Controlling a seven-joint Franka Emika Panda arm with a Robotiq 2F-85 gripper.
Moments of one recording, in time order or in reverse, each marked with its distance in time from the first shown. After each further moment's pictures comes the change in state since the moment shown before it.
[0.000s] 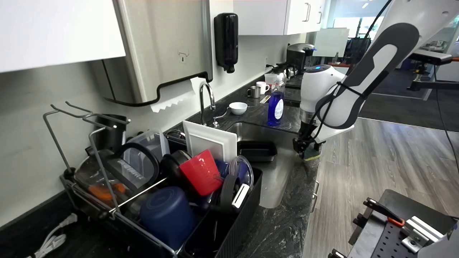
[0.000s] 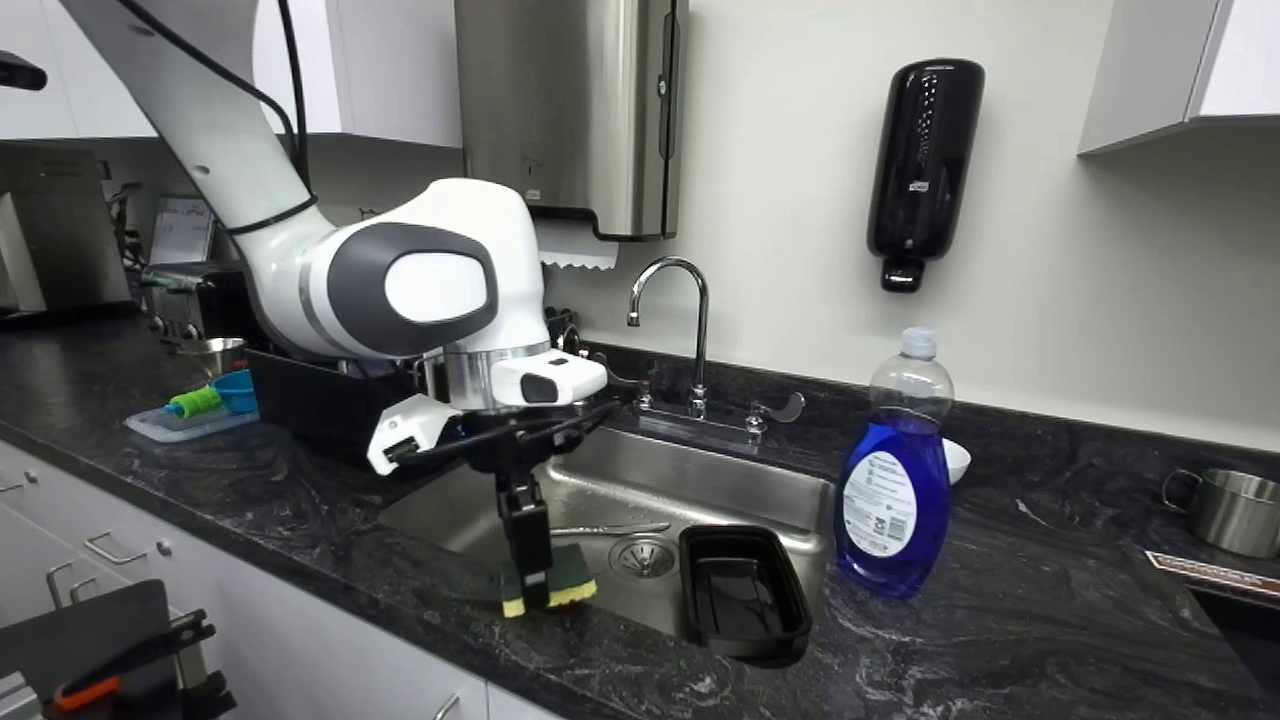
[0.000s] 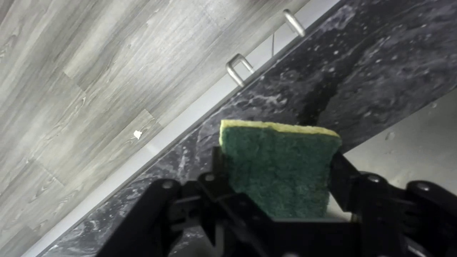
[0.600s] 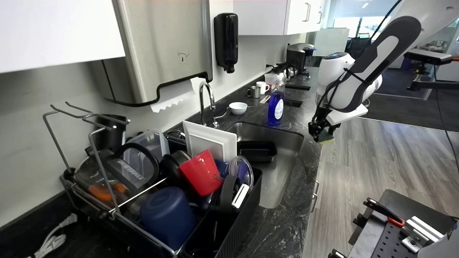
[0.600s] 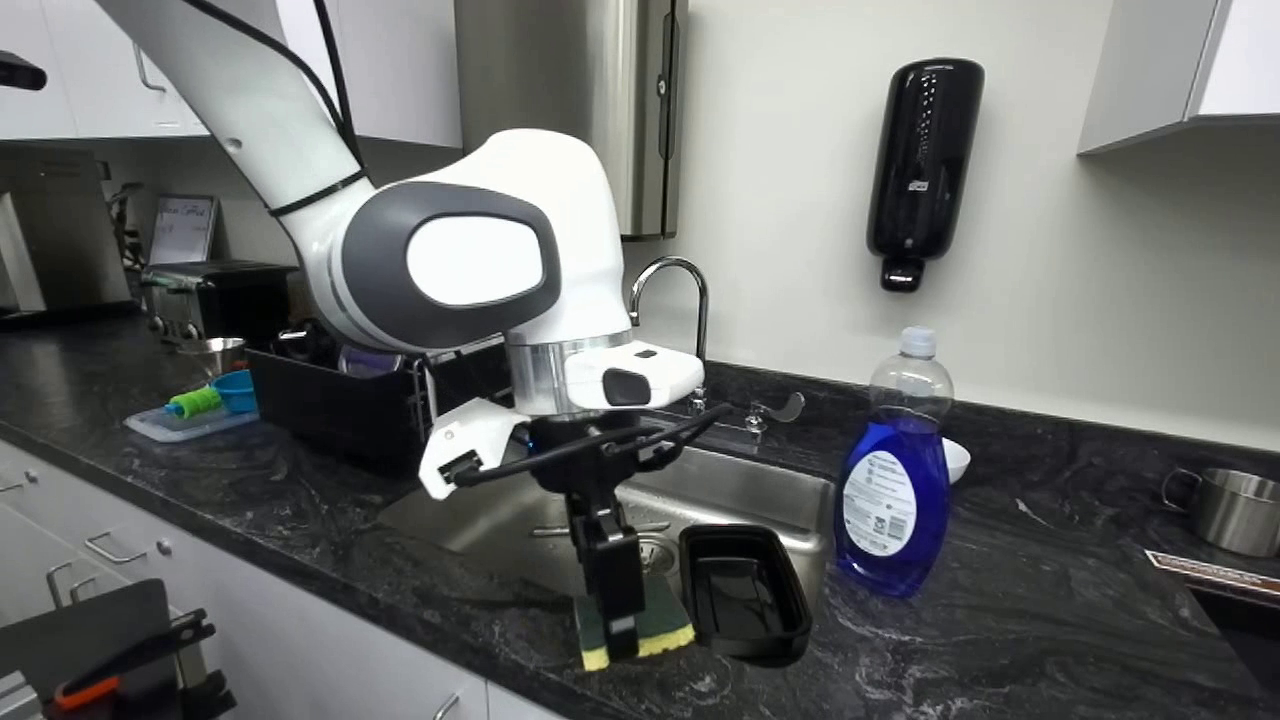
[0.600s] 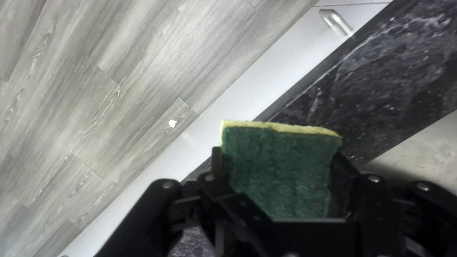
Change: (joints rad) arm -0.119 -0.006 -0.095 0.079 0.000 -0.026 -0.154
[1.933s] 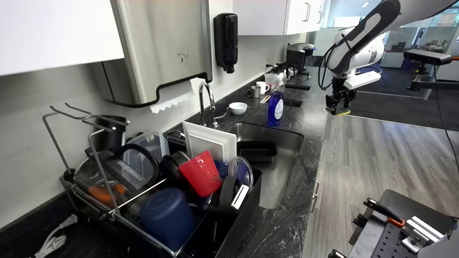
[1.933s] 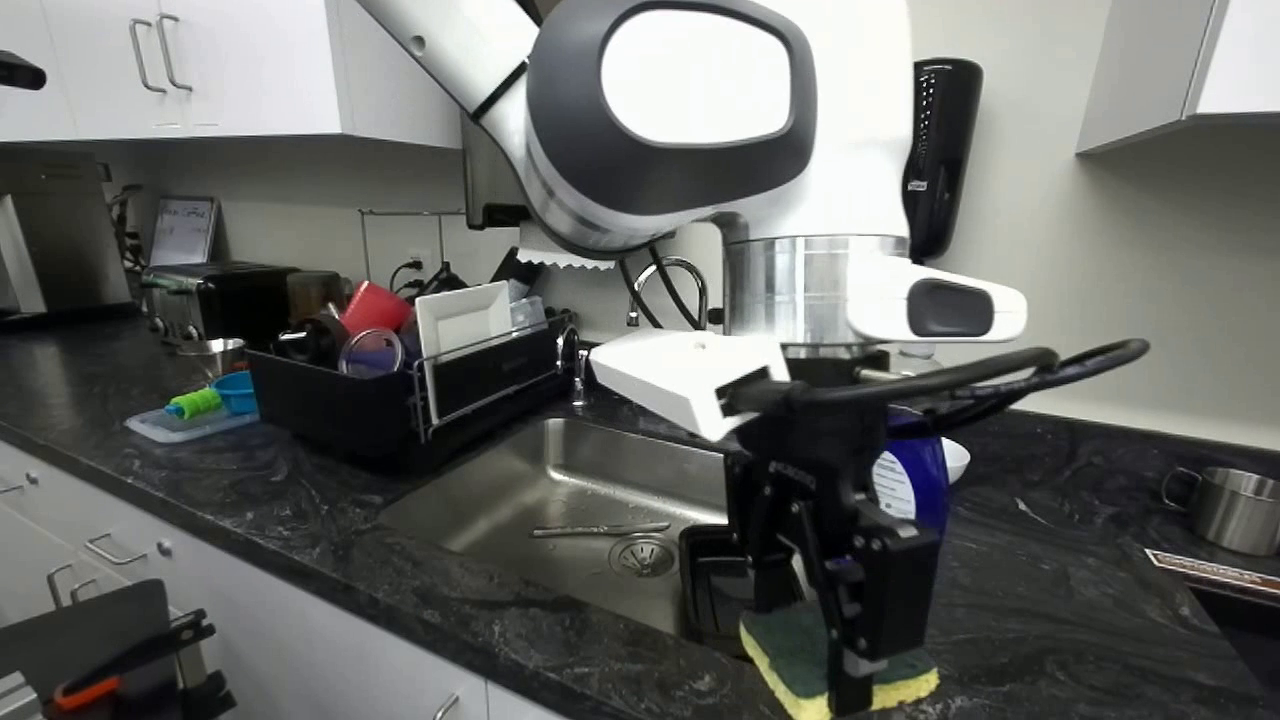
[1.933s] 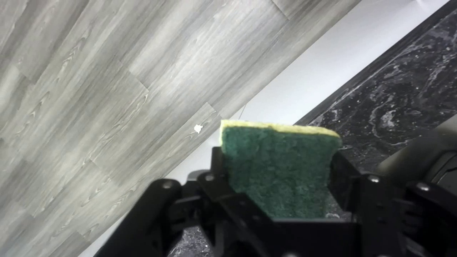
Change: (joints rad) arm -0.186 0.120 -0.032 0.413 0.225 -0.346 -0.464
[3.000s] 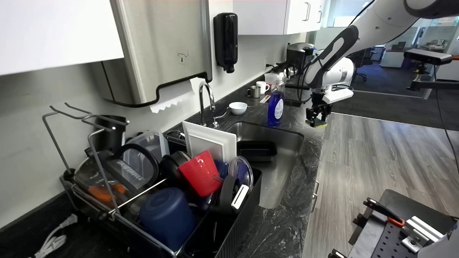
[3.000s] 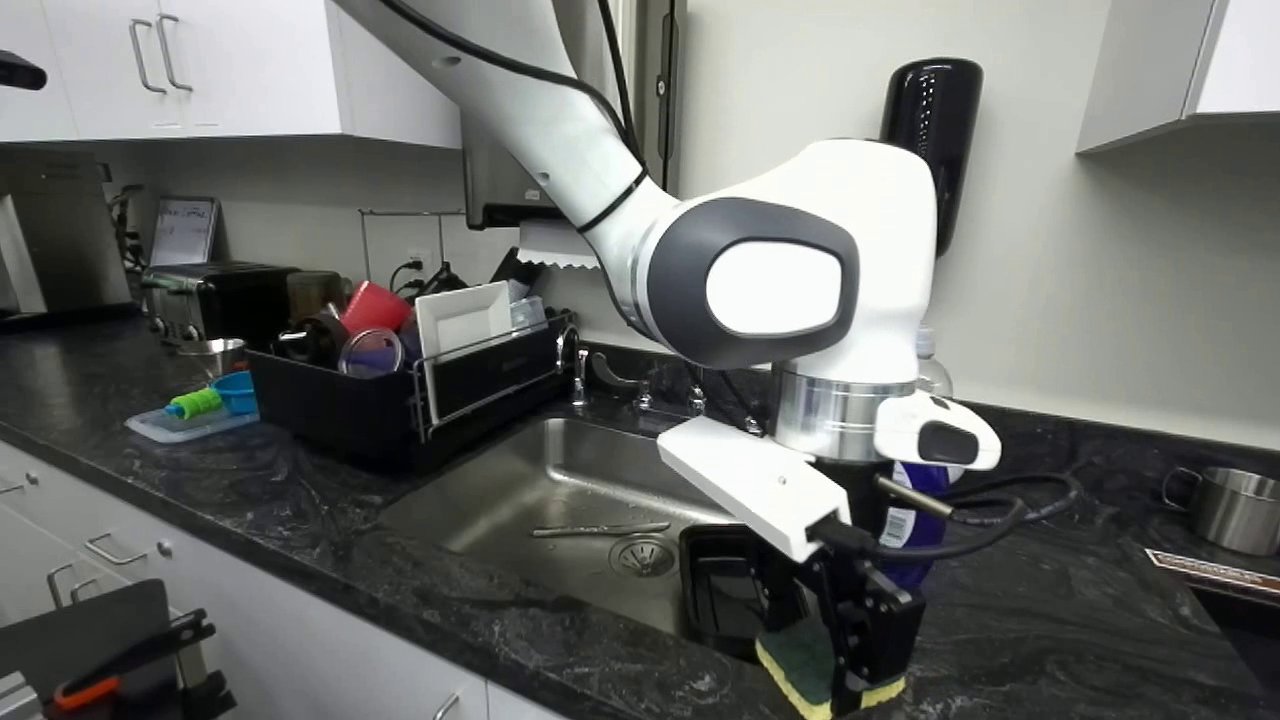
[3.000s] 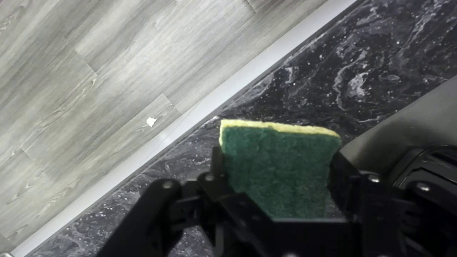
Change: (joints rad) arm -0.033 0.268 0.109 0.185 0.169 0.037 -0.129
